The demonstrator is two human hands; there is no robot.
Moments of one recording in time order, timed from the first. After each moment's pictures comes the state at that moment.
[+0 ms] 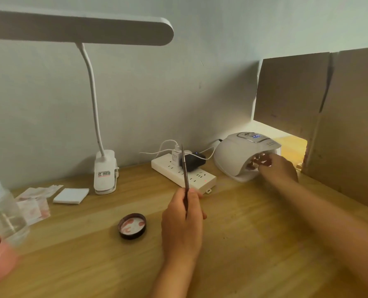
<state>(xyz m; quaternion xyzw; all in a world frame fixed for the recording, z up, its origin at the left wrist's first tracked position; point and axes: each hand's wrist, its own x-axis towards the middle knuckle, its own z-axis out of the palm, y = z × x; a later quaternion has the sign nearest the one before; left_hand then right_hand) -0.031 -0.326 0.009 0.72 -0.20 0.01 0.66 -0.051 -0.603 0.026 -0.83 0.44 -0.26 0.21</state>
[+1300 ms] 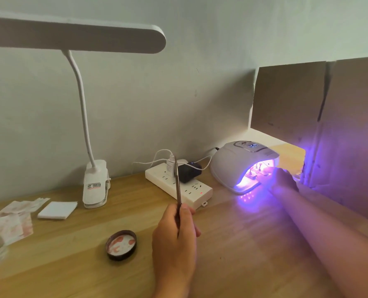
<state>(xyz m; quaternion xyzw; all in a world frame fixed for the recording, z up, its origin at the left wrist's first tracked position) -0.030 -0.328 0.005 0.72 -0.17 0.01 0.67 -0.042 -0.633 0.019 -0.82 0.49 -0.21 0.21</state>
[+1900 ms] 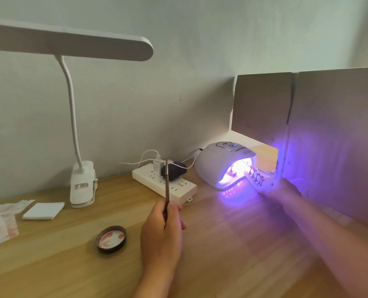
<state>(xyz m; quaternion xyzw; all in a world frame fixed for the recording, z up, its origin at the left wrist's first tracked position) -0.033 -0.322 0.006 0.72 -0.18 -0.01 0.67 -0.111 -0.612 0.031 -0.79 0.55 -0.16 0.23</state>
